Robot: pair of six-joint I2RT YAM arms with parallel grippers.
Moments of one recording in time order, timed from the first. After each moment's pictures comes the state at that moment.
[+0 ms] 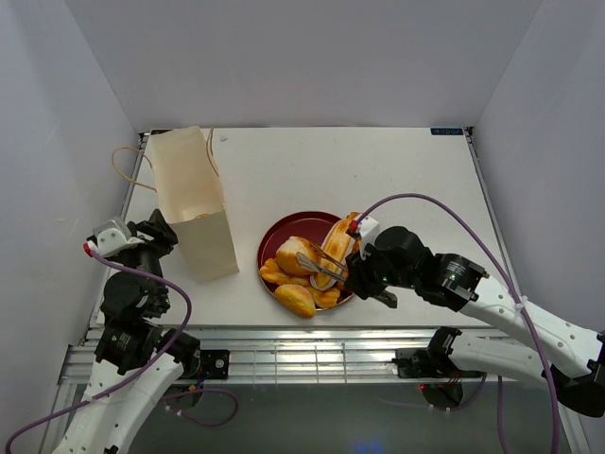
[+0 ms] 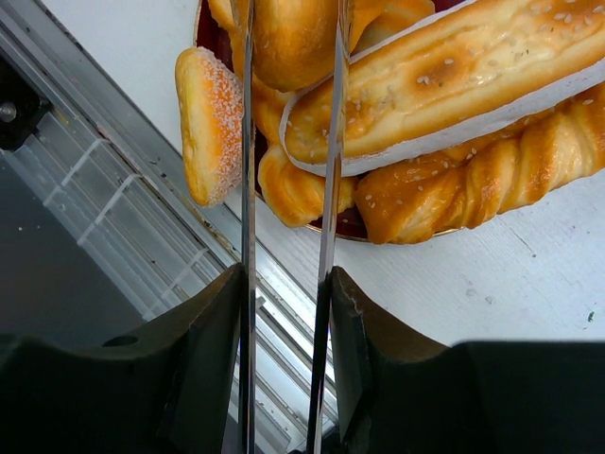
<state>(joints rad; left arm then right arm) -0.43 0.31 0.65 -0.11 -0.77 -0.13 0.99 0.89 0.89 -0.71 -0.02 0.24</state>
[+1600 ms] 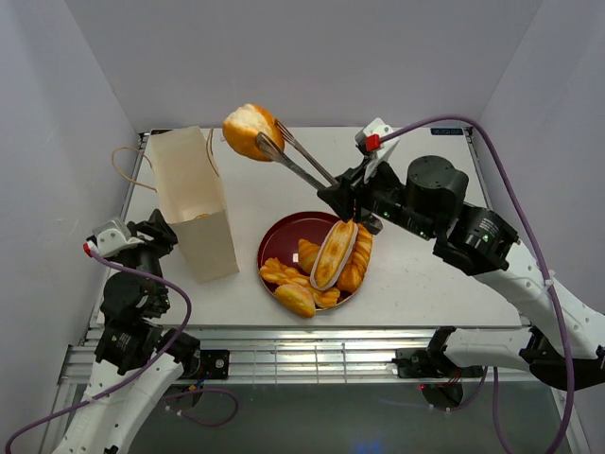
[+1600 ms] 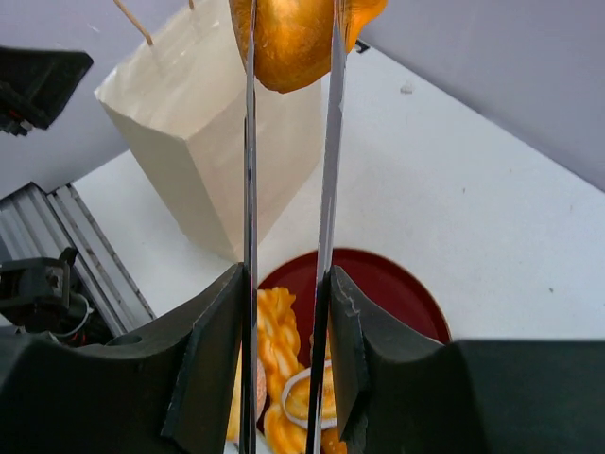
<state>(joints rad) -0.43 0.31 0.65 -0.11 -0.77 -0.13 0.99 1.10 1.51 -0.56 0.08 0.08</state>
